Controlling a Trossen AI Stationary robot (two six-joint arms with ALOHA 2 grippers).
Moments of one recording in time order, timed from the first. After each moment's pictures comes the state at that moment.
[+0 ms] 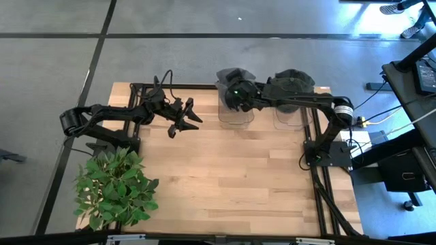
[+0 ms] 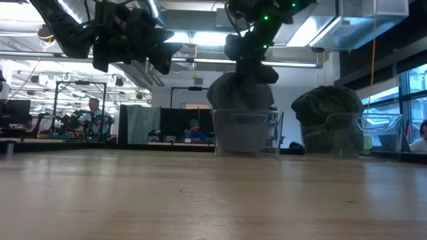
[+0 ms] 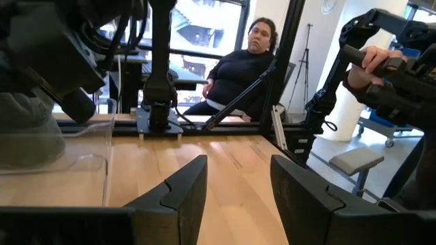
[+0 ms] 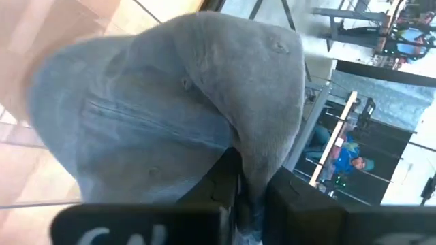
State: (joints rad) left arm 0.55 1.30 0.47 0.86 0.91 -0.16; right arm -0.32 1.71 1.45 -0.50 0.62 -1.23
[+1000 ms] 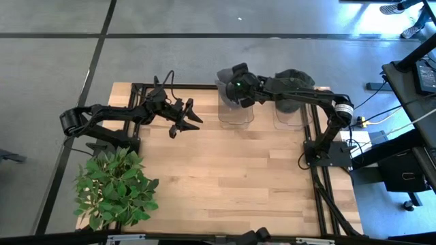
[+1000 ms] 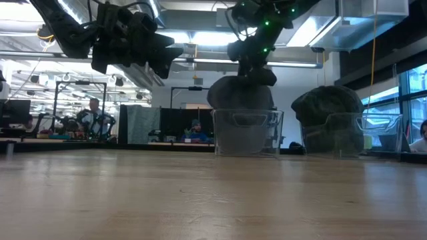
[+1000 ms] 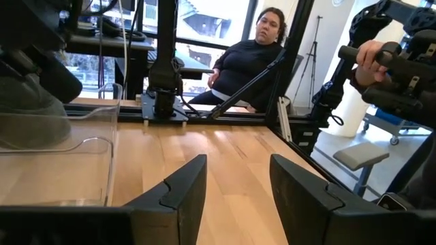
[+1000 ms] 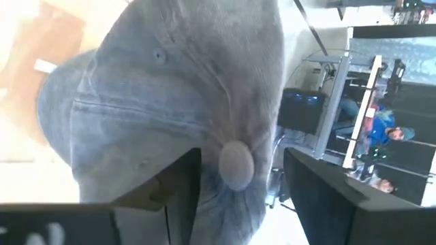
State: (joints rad) left arm 0.55 1.30 0.47 0.79 0.88 -0.13; right arm -0.40 1.72 1.46 -0.51 0.57 -1.08
